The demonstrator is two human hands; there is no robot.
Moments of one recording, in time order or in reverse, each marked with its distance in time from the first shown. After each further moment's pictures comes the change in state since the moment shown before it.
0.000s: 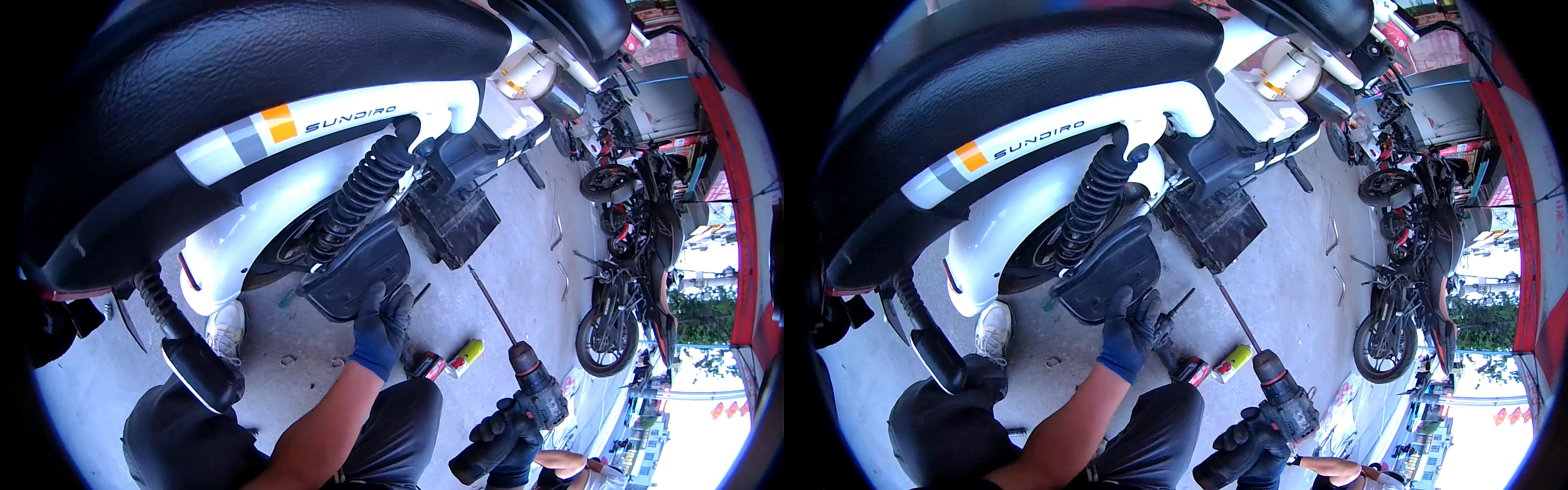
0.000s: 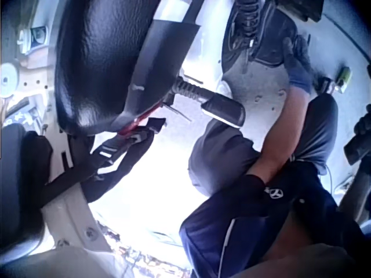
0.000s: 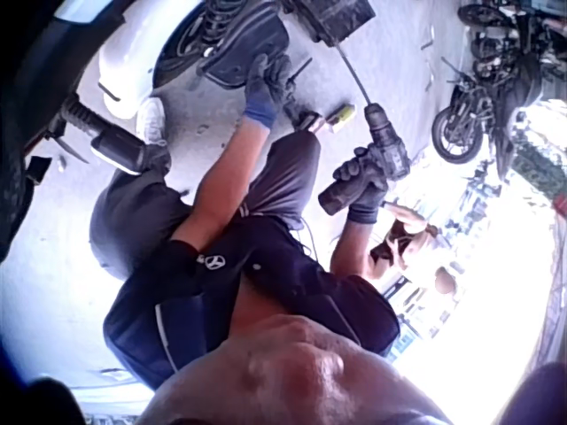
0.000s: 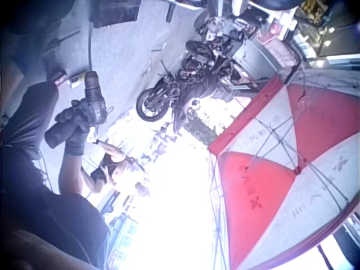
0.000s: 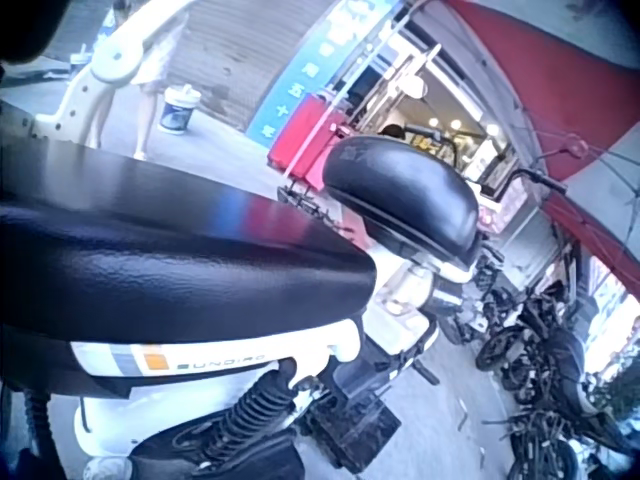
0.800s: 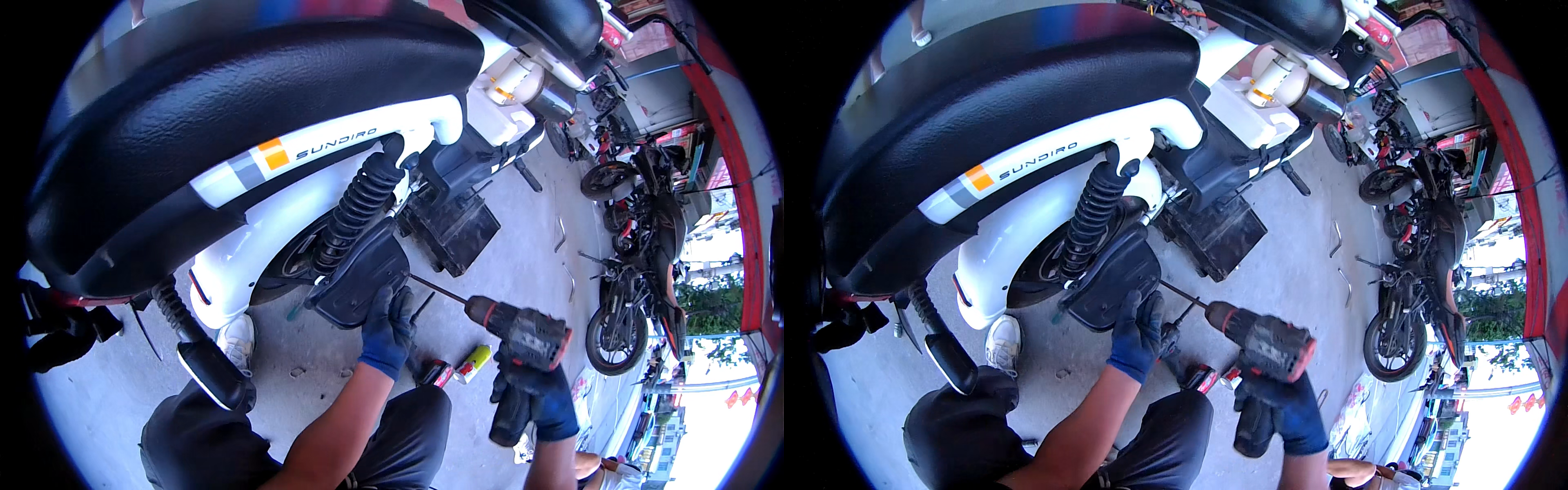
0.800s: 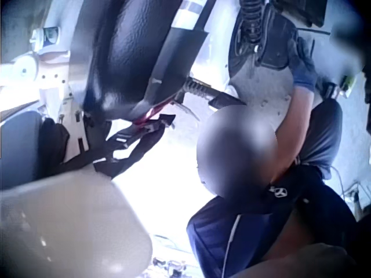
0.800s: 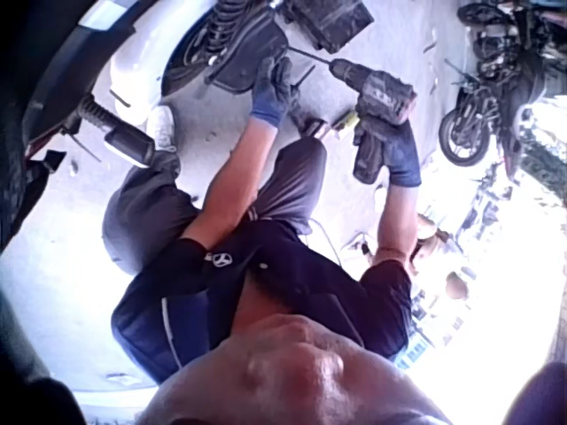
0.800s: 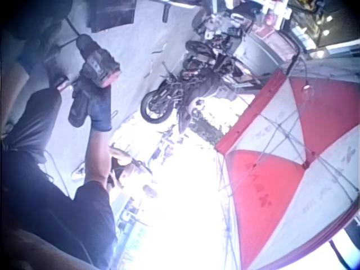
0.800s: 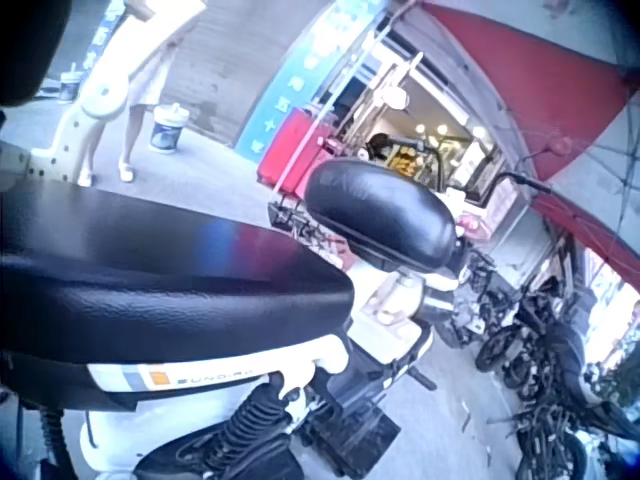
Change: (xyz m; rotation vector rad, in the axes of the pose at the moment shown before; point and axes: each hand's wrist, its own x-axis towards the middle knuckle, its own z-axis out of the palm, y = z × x) left_hand 0.011 -0.007 0.004 0.026 -0.037 0.096; right_hand 0.078 -0.055 0.089 -0.778 0.089 0.122
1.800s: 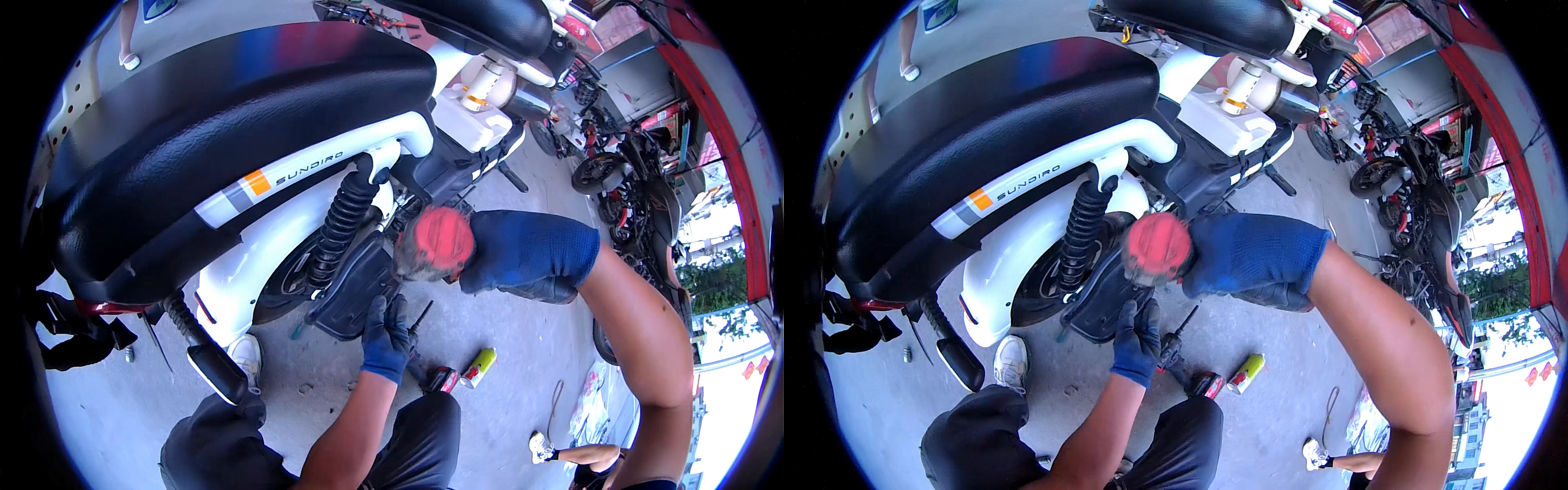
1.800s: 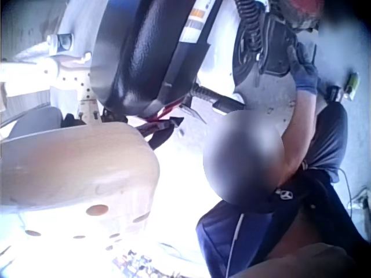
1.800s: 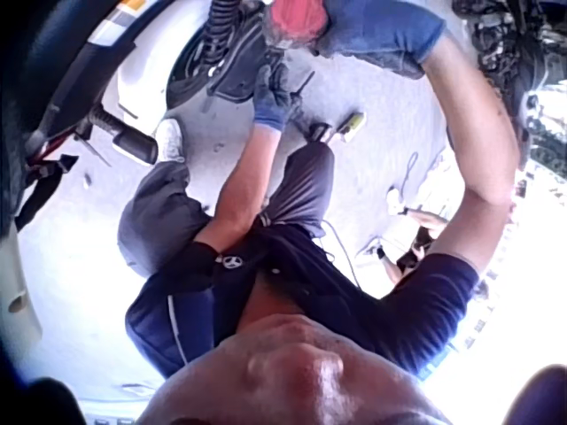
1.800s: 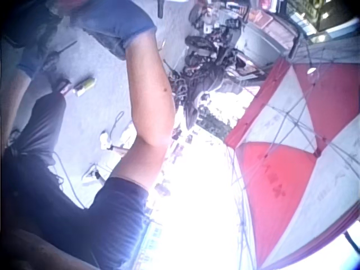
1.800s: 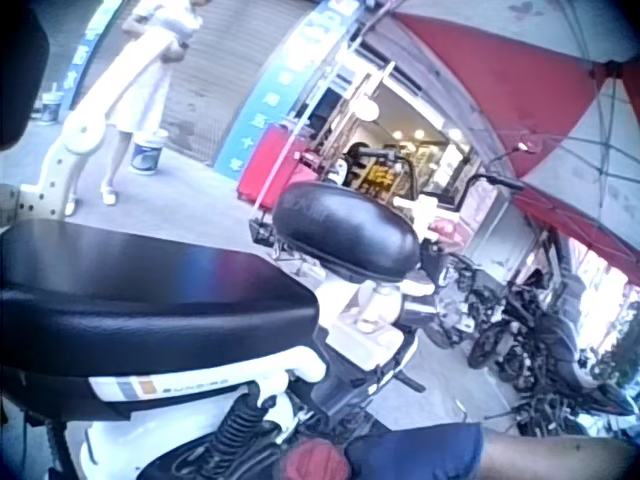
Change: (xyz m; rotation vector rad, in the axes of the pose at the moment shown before) left_hand 0.001 -0.003 -0.004 -0.011 -0.039 0.058; right_hand 0.099 -0.151 0.082 -1.462 -0.648 -0.465
